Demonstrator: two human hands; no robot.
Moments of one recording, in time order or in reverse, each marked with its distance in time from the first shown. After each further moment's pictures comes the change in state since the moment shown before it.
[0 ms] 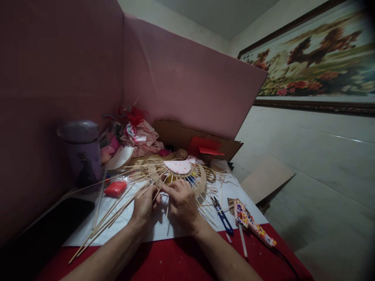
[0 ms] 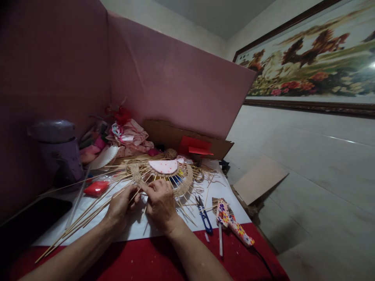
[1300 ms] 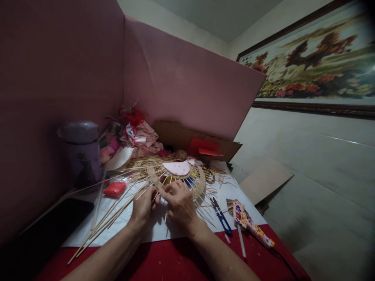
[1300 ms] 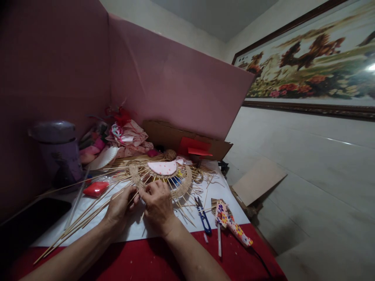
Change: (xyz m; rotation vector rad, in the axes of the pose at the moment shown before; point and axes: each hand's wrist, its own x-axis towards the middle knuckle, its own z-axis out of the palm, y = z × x) left_hand 0.001 -0.003 -0.002 0.014 0.018 0.027; right_hand 0.001 -0.002 0.002 -0.107 -0.023 -0.079
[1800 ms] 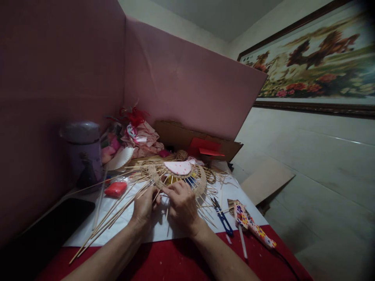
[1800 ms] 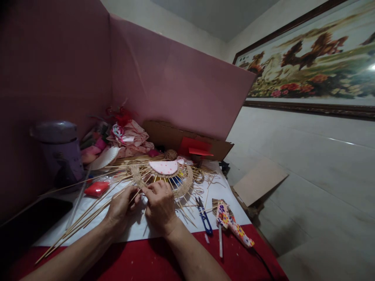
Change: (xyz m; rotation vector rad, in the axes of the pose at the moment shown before) left_hand -0.002 0.004 0.002 -0.029 -0.004 -0.019; right_hand -0.002 -0.002 -0.001 0.096 0.100 0.047
